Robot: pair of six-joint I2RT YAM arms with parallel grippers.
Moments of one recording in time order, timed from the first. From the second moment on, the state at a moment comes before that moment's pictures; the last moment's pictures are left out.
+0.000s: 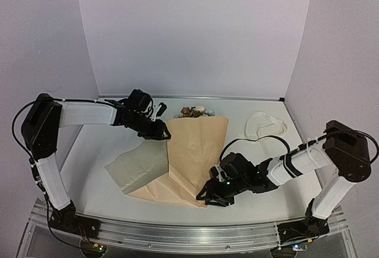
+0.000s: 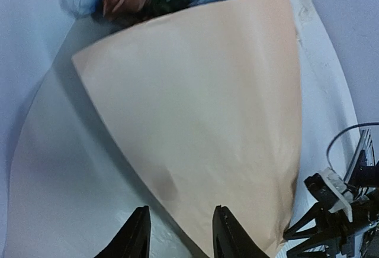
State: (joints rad) left arm -0.62 1.83 1.25 -0.31 0.36 -0.34; right arm 1.04 1.69 0.66 0.16 -0.35 1.20
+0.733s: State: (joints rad) left arm -0.93 1.76 0.94 -0.07 0.37 -0.58; right arm 1.04 1.70 0.67 0.18 -0.35 1.22
